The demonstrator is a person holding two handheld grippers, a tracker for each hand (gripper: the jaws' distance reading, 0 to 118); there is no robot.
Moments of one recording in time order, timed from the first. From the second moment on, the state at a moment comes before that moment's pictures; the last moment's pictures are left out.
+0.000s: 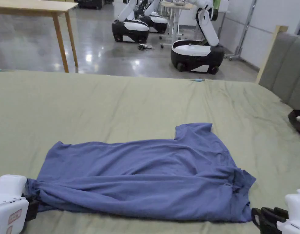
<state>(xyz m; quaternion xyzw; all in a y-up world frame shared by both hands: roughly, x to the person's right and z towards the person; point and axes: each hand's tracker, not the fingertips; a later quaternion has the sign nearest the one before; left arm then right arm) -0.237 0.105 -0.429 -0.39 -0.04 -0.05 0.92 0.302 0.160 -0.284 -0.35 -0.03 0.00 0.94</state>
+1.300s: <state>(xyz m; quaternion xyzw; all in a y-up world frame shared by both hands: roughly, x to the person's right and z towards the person) -0.244 0.139 -0.393 -0.36 -0.08 -0.02 0.93 0.326 0.132 -0.336 -0.41 -0.02 0.01 0.91</state>
